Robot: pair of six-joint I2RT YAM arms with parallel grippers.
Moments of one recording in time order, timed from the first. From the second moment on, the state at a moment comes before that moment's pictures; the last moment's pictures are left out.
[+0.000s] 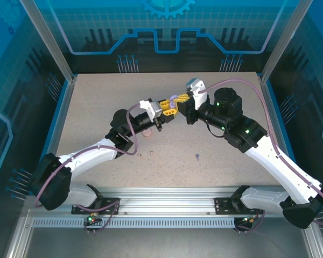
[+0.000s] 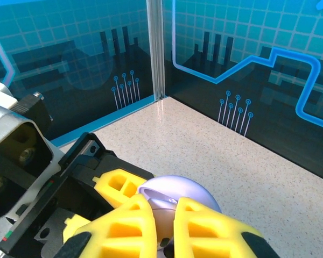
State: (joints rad) left arm -0.63 1.36 0.80 0.84 0.45 0.07; right arm 0.68 1.13 1.28 -0.38 -0.14 0.00
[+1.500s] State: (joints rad) left arm -0.64 1.45 0.80 0.86 0.43 -0.01; right arm 0.64 1.17 1.41 -0.50 -0.21 0.04
